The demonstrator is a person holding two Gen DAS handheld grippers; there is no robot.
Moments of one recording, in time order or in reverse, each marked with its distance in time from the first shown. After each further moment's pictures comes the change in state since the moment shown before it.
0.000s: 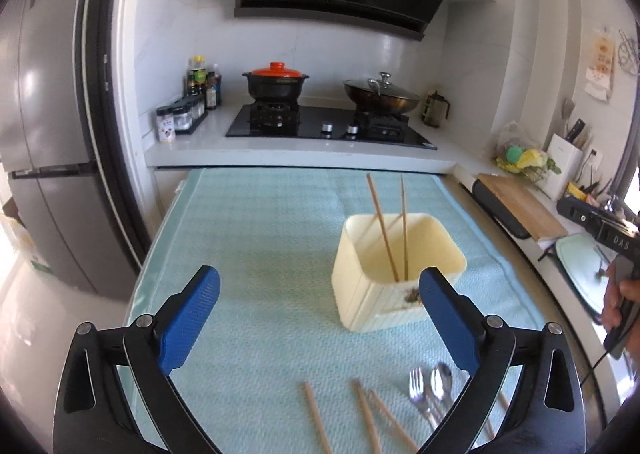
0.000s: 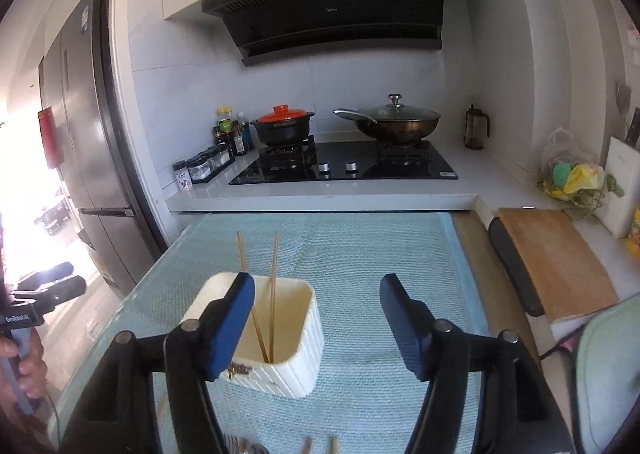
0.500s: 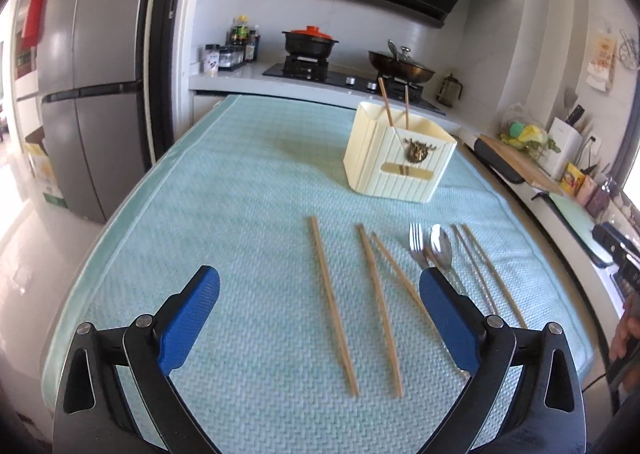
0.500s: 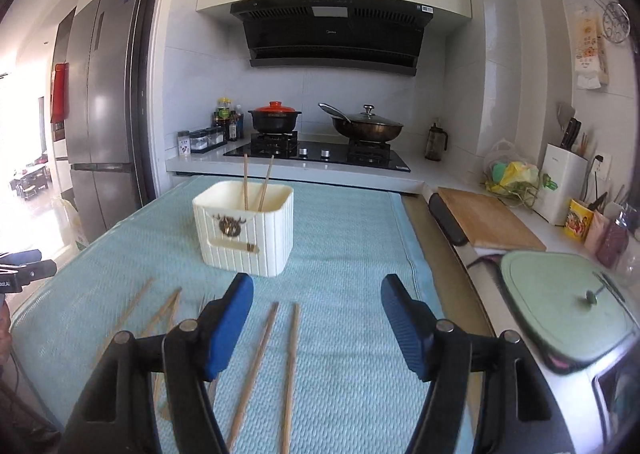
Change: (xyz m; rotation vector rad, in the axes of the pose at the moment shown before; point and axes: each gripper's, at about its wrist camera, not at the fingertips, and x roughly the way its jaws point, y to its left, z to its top) left arm -0.068 -0.005 -0.191 -0.138 0.025 0.048; right arm -0.132 0.020 -0.186 -0.078 -0.063 -0.132
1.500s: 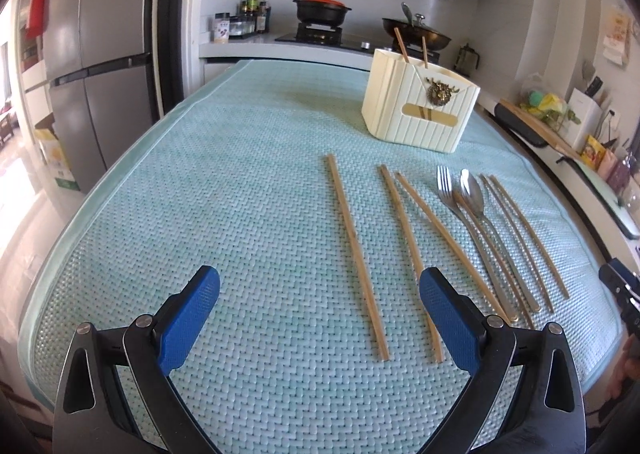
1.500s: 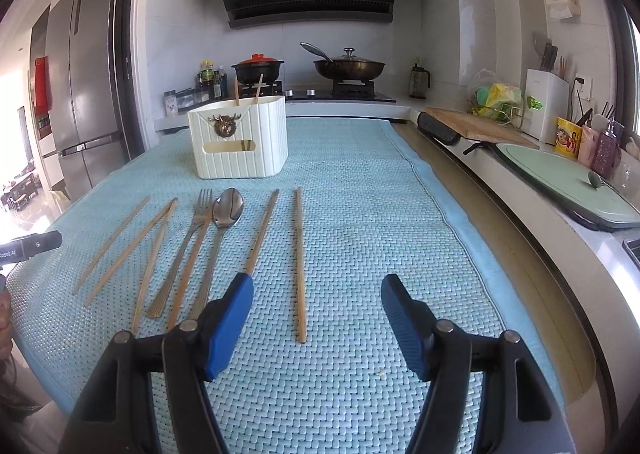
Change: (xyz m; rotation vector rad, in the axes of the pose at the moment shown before) left arm 0.029 0.003 -0.045 0.015 0.084 0.071; right arm 0.005 0.007 -0.100 0.081 0.120 -0.017
